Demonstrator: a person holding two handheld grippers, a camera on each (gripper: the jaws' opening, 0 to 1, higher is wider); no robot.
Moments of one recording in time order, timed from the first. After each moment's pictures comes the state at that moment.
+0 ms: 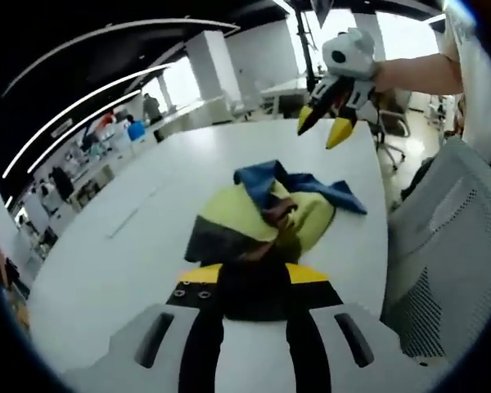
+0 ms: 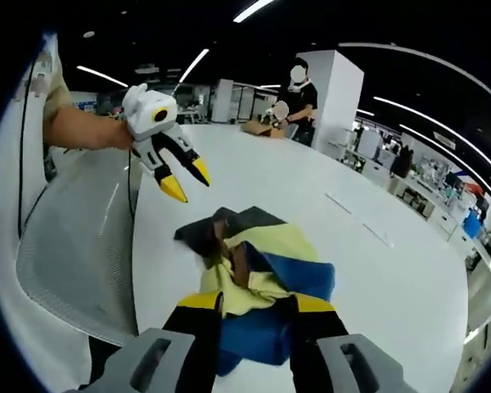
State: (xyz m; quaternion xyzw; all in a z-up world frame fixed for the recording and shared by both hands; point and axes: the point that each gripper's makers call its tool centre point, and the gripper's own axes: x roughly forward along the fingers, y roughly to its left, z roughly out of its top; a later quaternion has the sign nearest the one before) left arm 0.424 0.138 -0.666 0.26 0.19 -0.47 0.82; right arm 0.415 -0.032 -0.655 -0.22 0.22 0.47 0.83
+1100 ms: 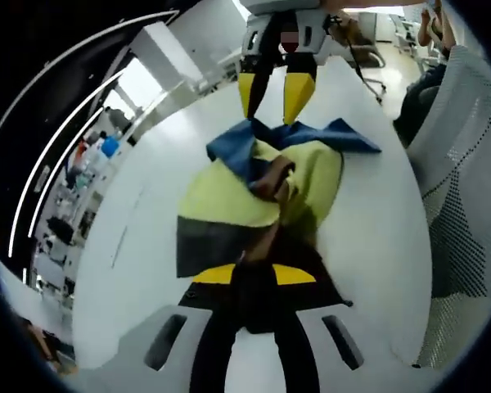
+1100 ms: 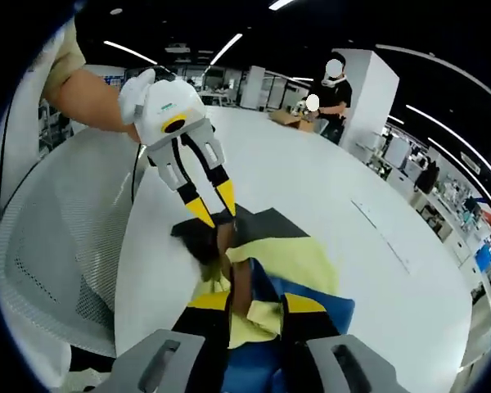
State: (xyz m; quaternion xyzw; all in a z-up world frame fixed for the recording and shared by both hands) left arm 0.450 0.117 -0.714 0.43 0.20 -0.48 0.74; right arm 0.443 0.019 -0.678 -0.29 0.22 0.51 0.78
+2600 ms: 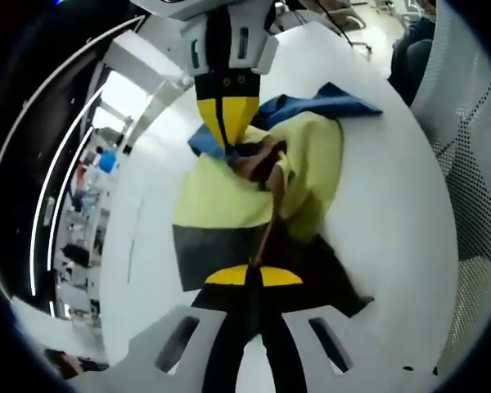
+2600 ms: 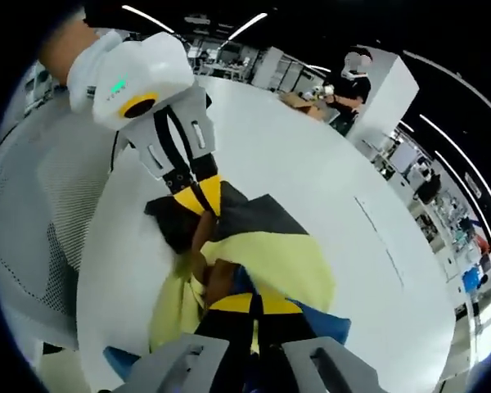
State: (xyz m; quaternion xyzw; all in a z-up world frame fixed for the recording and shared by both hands) left arm 0.459 0.114 -0.726 0.51 0.18 -0.46 0.71; right arm 0.473 0.029 -0.700 -0.34 0.23 0.48 0.77
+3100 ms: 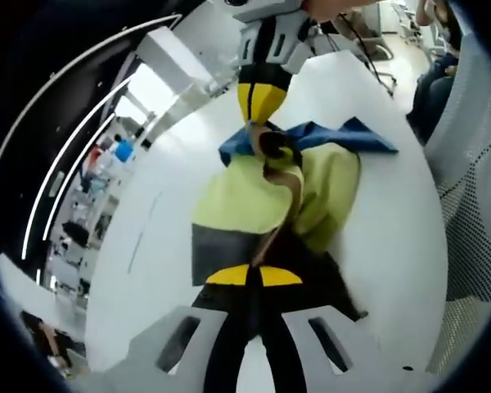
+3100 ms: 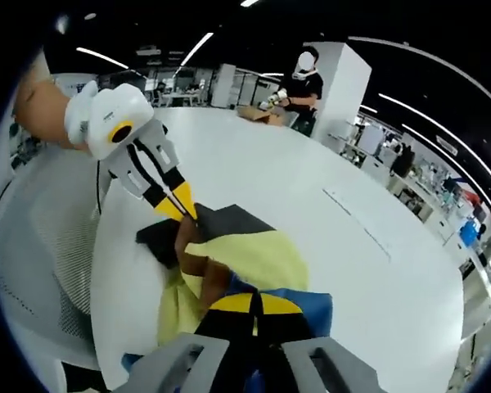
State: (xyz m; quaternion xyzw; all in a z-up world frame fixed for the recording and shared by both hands) left arm 0.462 0.114 -0.701 0.43 0.17 -0.44 0.77; right arm 0.474 -0.003 -0.671 -0.25 0.23 0.45 0.83
